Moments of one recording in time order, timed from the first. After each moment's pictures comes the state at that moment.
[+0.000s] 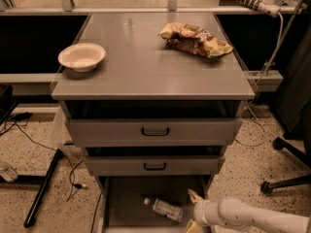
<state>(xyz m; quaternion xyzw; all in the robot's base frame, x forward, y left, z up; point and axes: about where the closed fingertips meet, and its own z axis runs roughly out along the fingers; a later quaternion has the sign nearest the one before) 0.462 -0.143 0.261 -0.60 0.73 0.13 0.32</state>
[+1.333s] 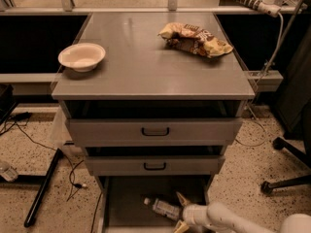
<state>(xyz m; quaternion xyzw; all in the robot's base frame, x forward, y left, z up) 0.498 -0.105 0.145 -0.60 0.69 0.16 0.38</state>
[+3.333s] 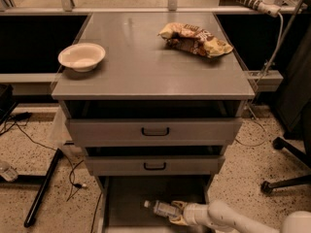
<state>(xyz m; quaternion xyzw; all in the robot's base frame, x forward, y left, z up) 0.493 -0.102 0.155 -0.60 0.69 0.18 0.37</state>
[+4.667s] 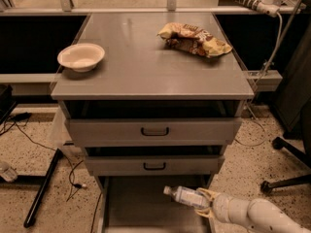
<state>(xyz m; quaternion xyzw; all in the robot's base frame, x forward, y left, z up) 0.459 -0.190 0.374 -0.63 0.66 0.06 0.41</state>
